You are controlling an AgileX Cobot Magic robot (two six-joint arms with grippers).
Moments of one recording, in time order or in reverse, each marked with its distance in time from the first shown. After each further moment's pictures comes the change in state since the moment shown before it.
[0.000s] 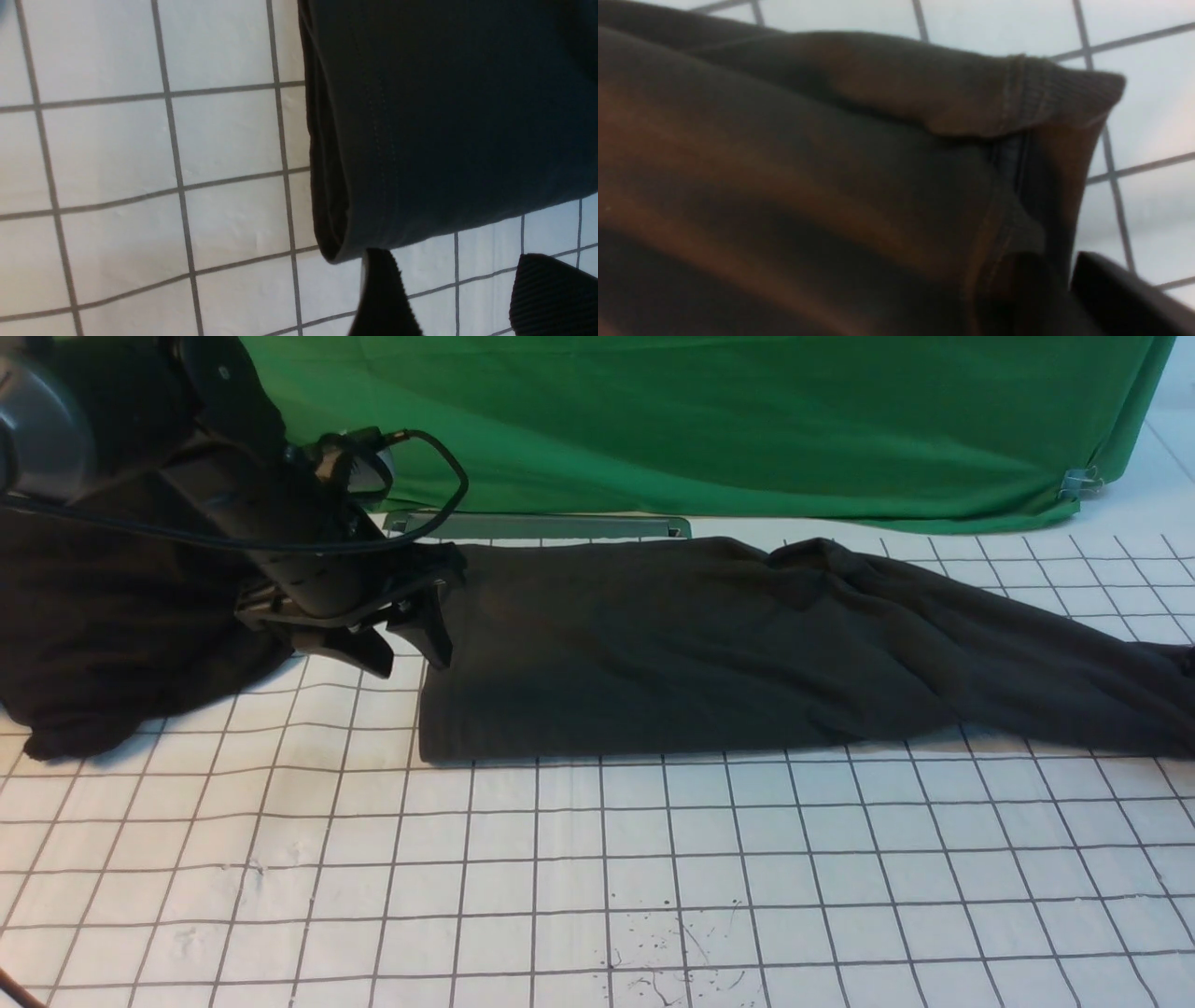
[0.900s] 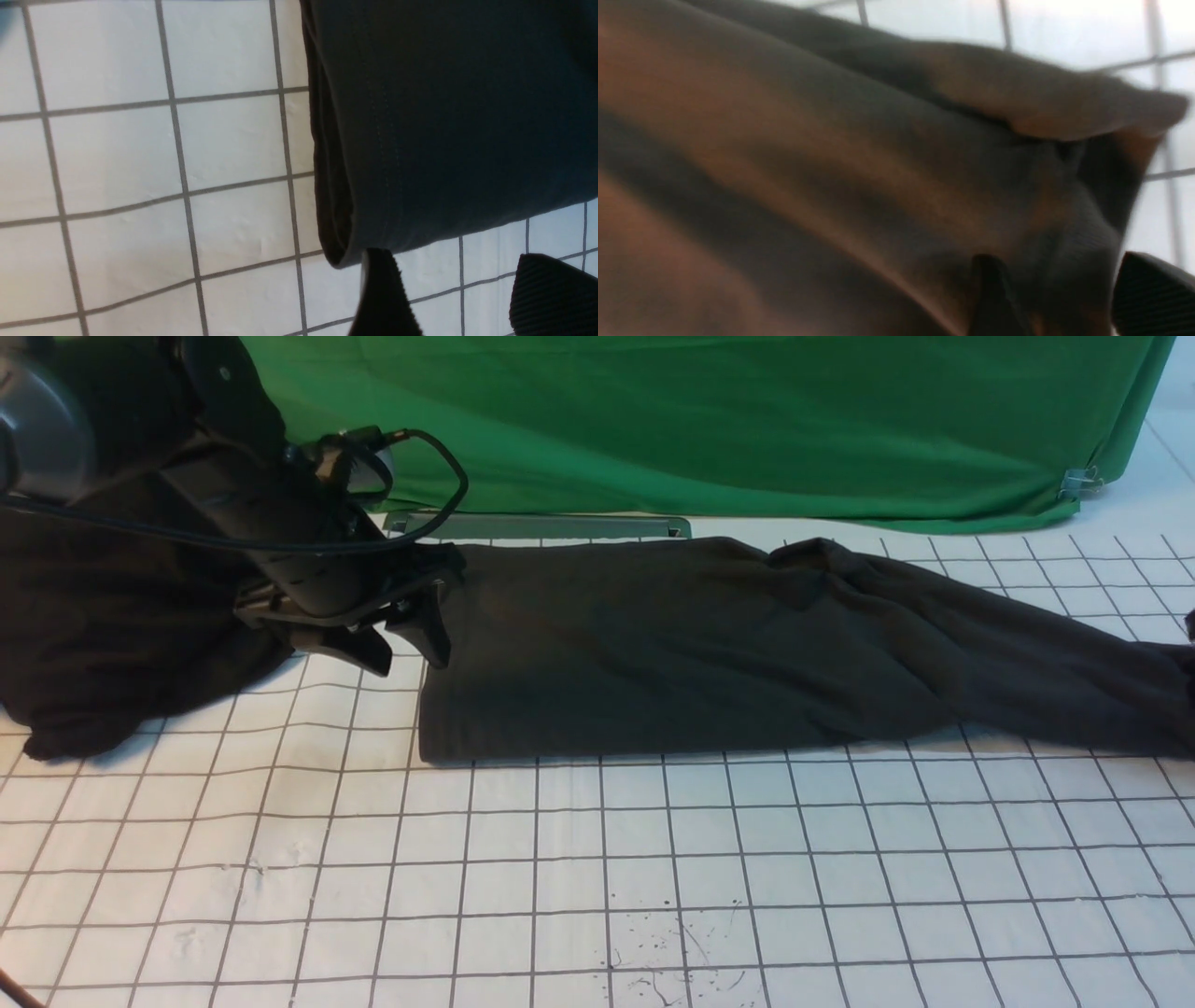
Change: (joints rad) right arm 0.000 0.082 -0.209 0.083 0.277 -0.069; left arm 0.000 0.000 0.001 0.007 -0.005 0.004
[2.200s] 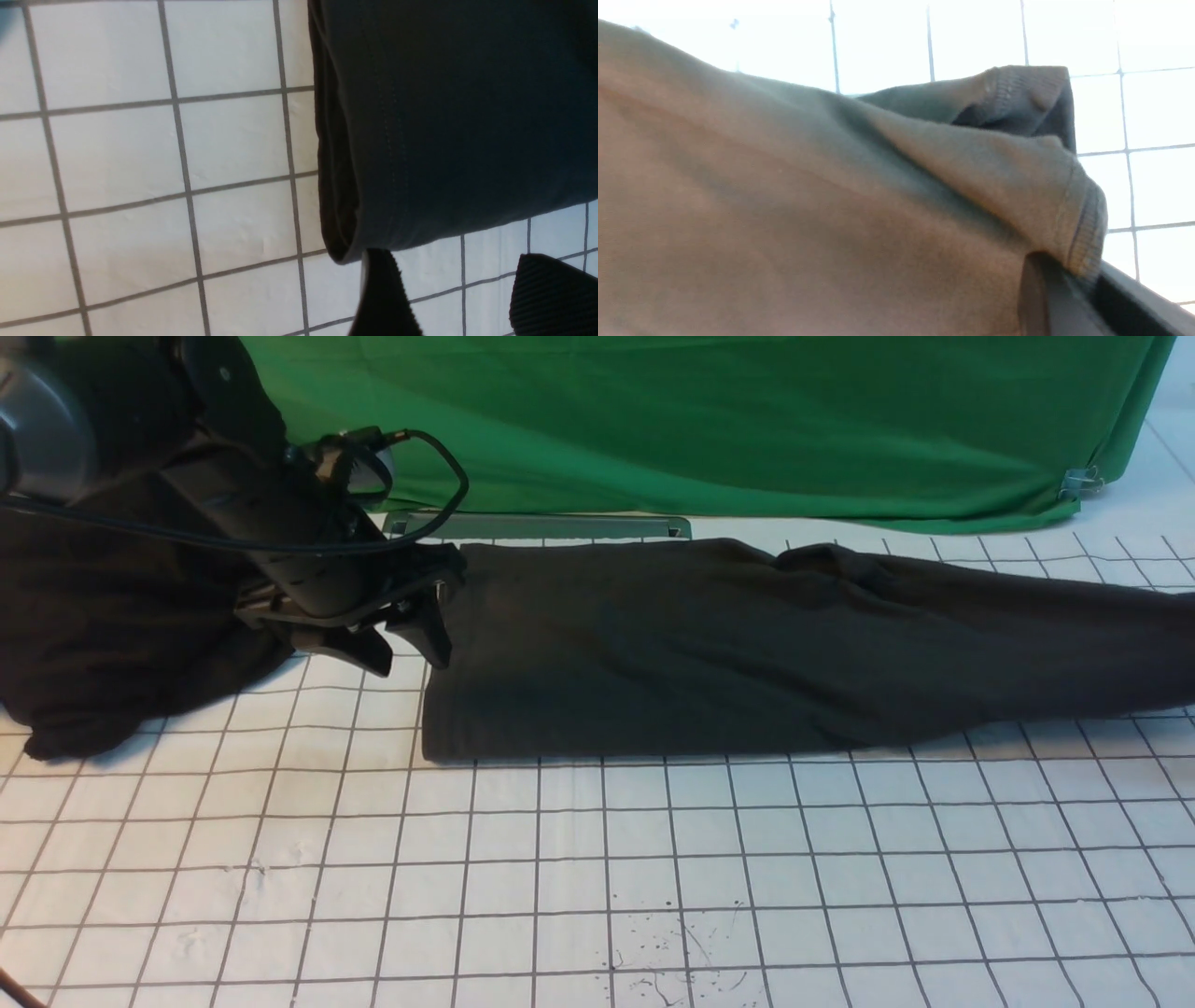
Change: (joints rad) right arm 0.000 -0.094 -0.027 -0.069 -0.077 -0.070; left arm 0.000 0.001 0.000 -0.003 0.000 0.003
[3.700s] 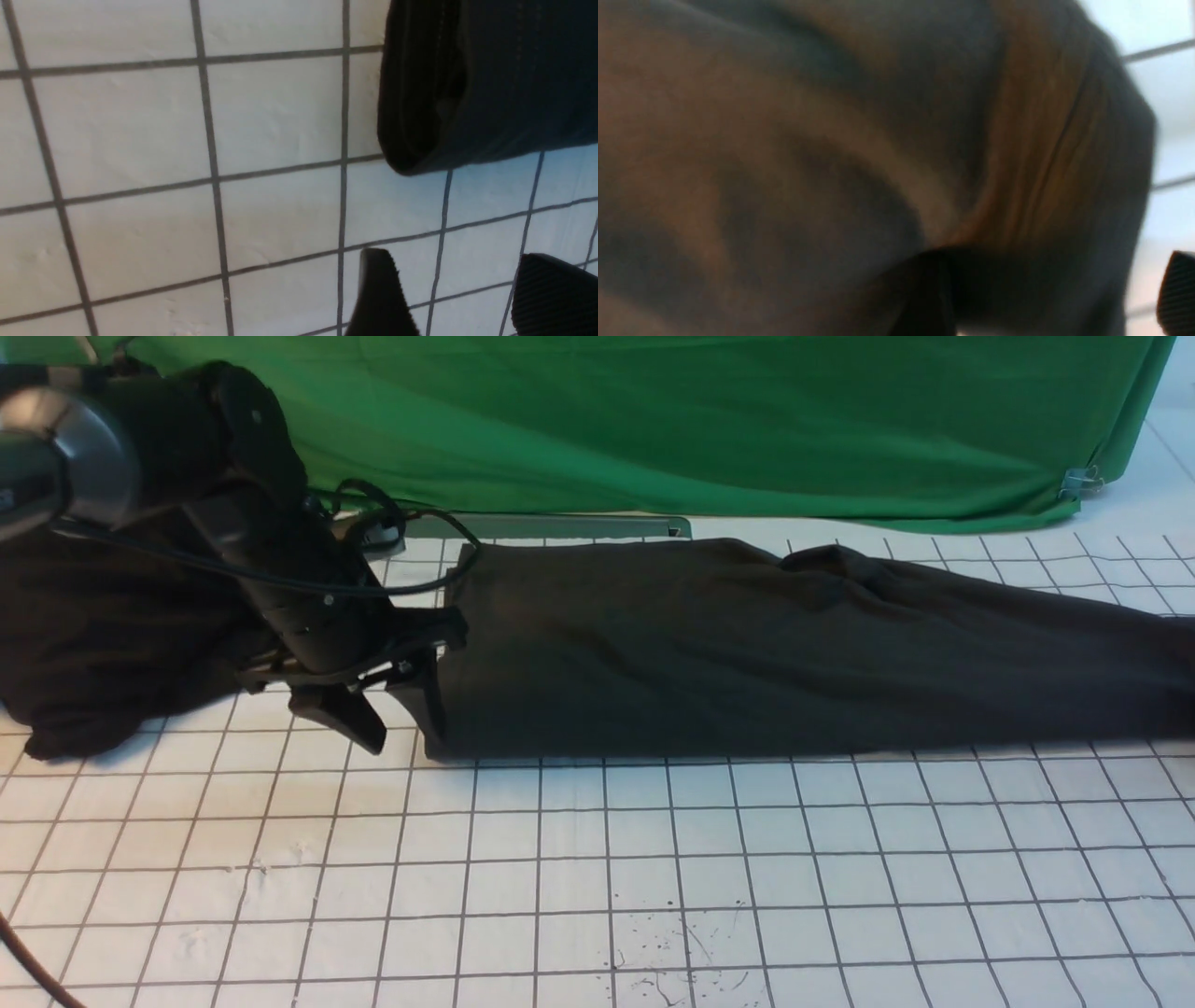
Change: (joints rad) right arm 0.000 0.201 -0.104 -0.125 0.109 0.197; left arm -0.006 0.088 0.000 0.012 0.151 -0.056
